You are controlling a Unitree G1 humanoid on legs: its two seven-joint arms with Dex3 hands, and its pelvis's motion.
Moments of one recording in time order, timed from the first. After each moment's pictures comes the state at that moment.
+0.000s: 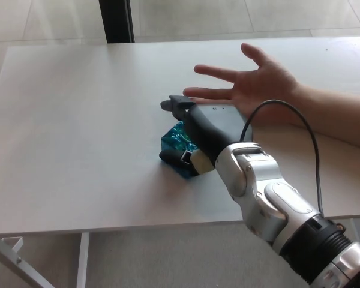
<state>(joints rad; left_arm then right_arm) 0.01 0.73 0.26 1.30 -0.08 -0.14 -0.21 -0.65 -0.07 0.63 0.52 -0.78 0.27 -0.01</state>
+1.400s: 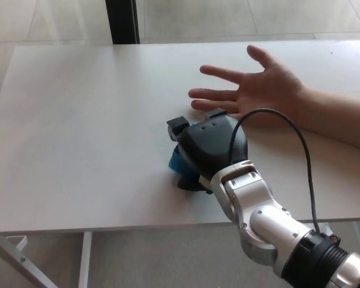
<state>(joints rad) 0.02 0.73 0.25 1.30 -0.08 -0.15 -0.22 -0.61 -0.13 0.82 0.49 -1.03 0.39 -0.10</state>
